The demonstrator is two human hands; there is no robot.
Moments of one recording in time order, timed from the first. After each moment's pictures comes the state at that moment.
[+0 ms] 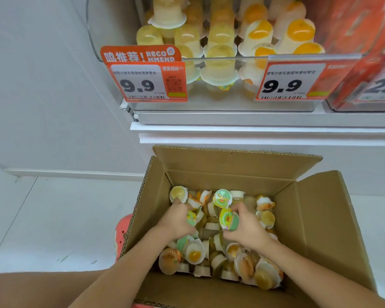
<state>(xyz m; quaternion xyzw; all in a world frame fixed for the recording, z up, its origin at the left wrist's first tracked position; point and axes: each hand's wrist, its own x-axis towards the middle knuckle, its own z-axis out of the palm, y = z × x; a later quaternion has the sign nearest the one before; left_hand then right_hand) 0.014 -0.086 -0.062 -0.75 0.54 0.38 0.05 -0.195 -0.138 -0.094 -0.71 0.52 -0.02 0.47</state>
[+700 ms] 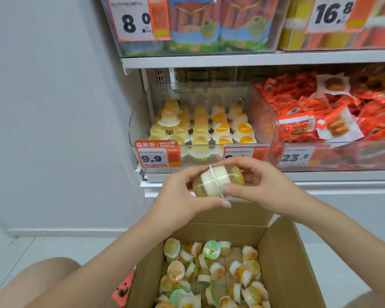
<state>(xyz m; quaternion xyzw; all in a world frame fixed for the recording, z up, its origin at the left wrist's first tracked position) -0.034 -0.080 0.220 -0.58 0.58 0.33 -0.46 -0.210 -0.148 0.241 -0.77 0.30 -0.26 0.50</state>
